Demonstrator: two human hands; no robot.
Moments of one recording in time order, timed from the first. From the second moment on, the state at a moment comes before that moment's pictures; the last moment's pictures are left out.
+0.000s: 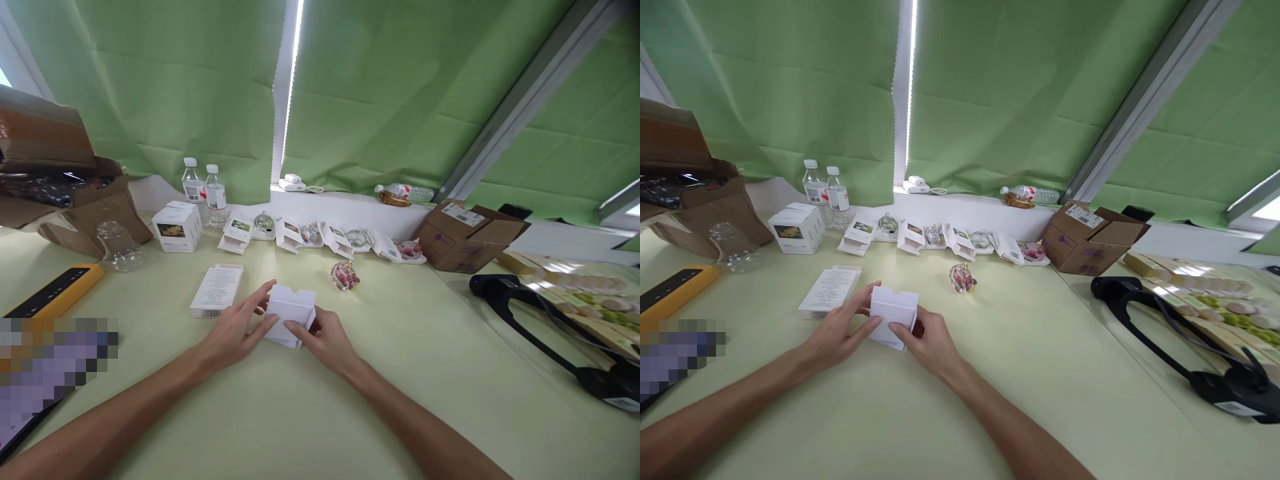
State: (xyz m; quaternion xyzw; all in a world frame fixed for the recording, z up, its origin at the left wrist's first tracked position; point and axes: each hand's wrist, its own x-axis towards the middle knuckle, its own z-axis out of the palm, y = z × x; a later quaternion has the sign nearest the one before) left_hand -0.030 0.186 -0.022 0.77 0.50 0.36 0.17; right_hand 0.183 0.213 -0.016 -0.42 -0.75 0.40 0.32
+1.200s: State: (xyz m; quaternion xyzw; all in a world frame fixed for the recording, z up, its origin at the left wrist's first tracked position) left_hand -0.056 0.210 -0.018 0.73 0.61 0.28 -0.11; right_hand 0.183 0.210 -0.014 -0.43 -0.76 0.37 0.31
